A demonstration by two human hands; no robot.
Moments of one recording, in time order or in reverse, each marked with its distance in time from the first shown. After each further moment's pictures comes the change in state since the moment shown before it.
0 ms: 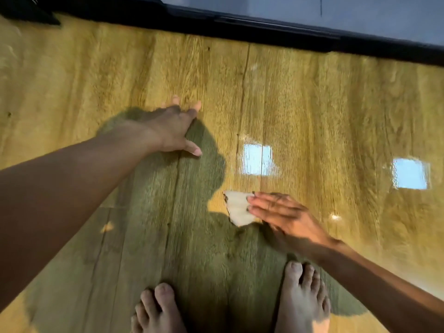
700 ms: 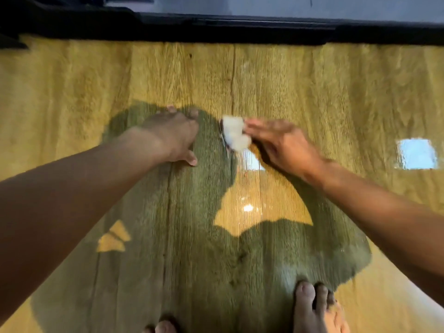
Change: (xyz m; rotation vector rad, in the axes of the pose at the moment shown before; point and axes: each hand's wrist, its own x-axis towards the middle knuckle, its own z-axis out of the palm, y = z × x) left_hand 0.026 0.031 -0.026 0.205 -0.028 0.008; right_hand 0.119 0.100 -0.039 -0.039 0.092 0.223
